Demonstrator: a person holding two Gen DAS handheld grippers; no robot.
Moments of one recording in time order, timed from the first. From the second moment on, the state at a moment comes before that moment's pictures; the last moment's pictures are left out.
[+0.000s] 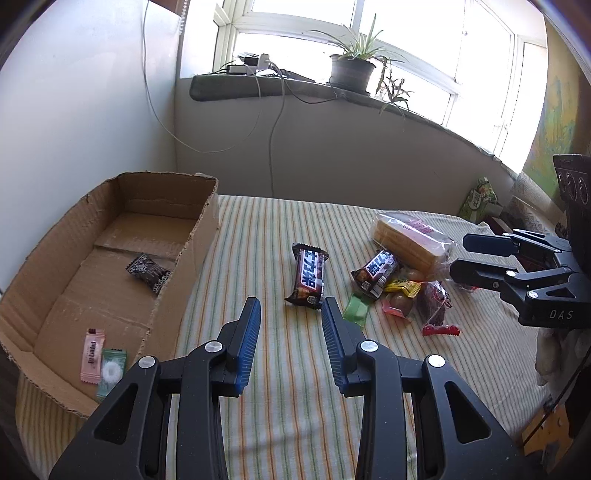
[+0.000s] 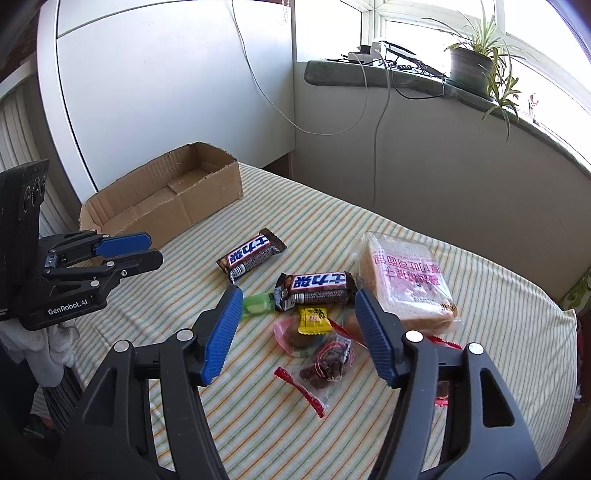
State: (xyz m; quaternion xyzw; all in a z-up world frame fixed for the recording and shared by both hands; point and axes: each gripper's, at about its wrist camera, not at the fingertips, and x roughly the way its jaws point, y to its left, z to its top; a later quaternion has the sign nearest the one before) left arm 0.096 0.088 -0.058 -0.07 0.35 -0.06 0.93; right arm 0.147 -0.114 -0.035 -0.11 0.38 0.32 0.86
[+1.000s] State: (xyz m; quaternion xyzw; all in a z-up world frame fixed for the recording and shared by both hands) left arm 0.180 0.057 -0.096 -0.05 0.41 -0.08 0.91; right arm 0.172 -0.131 -0.106 -0.05 0.48 0.28 0.83
